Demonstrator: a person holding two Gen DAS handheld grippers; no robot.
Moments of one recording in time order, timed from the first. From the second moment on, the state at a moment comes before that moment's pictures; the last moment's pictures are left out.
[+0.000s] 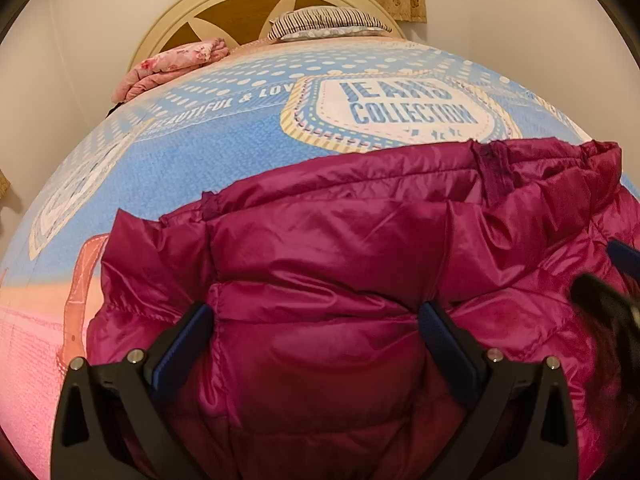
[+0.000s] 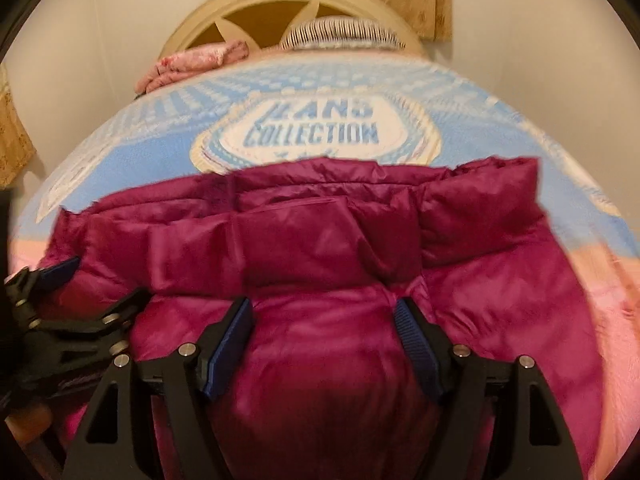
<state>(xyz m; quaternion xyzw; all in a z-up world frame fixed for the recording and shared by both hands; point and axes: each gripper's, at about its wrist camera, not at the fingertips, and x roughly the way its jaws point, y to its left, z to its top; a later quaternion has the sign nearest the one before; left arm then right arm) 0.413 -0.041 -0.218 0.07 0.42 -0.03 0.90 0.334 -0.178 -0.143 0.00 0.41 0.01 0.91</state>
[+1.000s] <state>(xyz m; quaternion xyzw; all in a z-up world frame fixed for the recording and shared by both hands) 0.415 -0.037 -0.216 0.07 0.43 -0.04 0.90 0.333 -0.155 -0.173 -0.04 0.43 0.01 0.90</state>
